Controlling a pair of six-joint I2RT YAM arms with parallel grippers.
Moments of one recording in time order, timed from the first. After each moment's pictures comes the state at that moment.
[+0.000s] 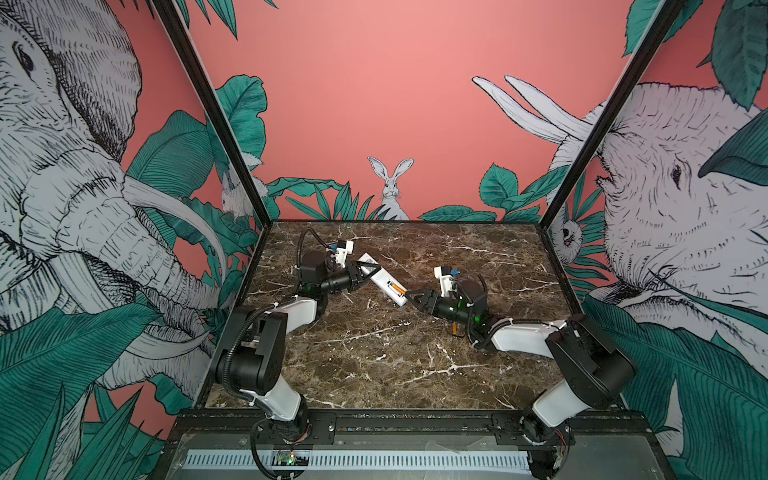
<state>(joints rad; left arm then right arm) -0.21 1.60 0.74 0.67 0.99 -1.08 0.63 1.59 0.62 0.71 -0.44 0.94</state>
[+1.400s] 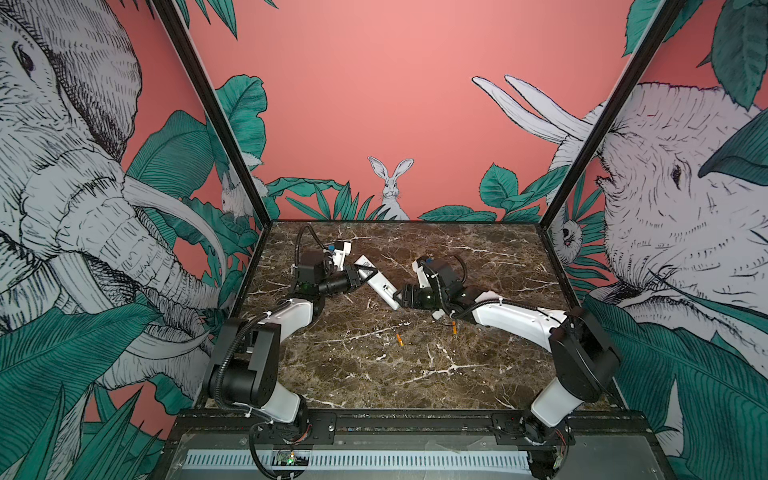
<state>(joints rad) -0.20 1.52 0.74 0.47 0.93 -0.86 0.74 1.66 1.07 -0.14 -0.19 0.65</state>
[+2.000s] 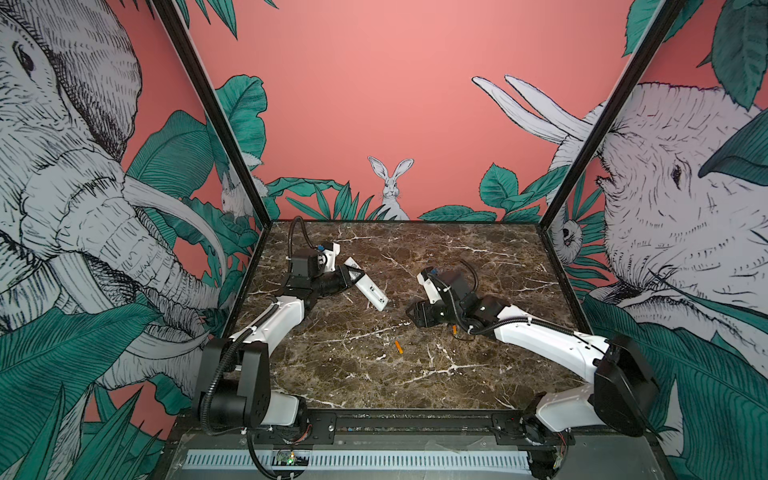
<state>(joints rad) -0.15 1.40 0.82 -0.01 0.70 -0.61 0.83 1.43 0.96 -0.33 -0.12 0.41</state>
